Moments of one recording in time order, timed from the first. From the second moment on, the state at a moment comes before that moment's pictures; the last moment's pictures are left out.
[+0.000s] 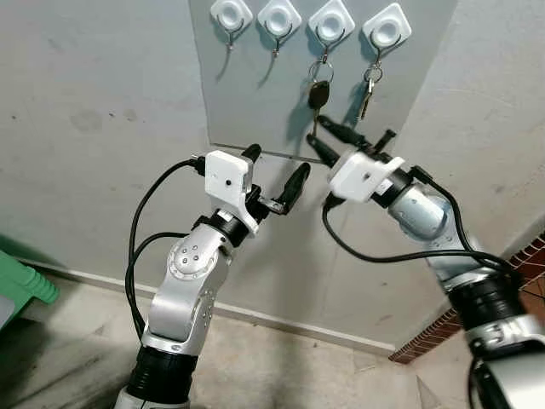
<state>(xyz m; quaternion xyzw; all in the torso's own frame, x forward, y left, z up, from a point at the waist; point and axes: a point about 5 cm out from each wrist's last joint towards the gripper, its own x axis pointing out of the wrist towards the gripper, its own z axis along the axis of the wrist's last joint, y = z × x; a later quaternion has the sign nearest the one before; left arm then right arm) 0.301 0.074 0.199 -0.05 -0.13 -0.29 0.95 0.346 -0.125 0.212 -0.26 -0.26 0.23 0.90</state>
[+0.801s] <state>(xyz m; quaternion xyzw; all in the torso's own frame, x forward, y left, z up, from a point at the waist) 0.294 0.138 0.114 -0.12 -0.02 -0.10 0.99 0.284 -0.186 0.110 0.03 -0.07 0.05 1.00</state>
